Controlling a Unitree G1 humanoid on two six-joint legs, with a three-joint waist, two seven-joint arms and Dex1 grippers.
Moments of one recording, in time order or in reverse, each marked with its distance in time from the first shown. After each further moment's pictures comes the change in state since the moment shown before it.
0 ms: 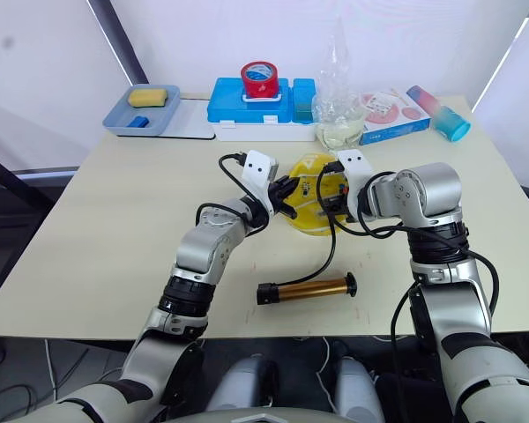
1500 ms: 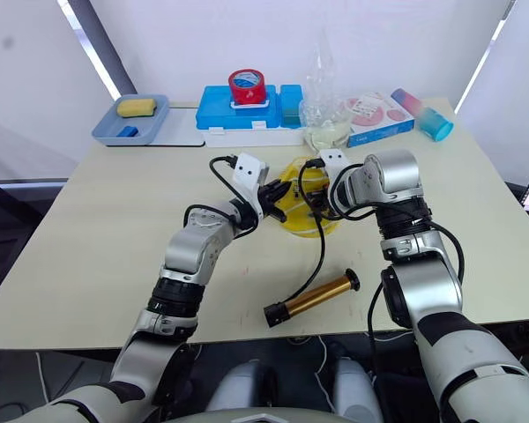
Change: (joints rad) left arm 0.023 0.053 0.023 -0.003 -0.008 0.012 -0.070; right arm -0.164 0.158 0.005 0.361 -0.177 -0.110 0.052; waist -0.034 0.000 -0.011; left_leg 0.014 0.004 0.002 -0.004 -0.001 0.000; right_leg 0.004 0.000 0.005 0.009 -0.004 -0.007
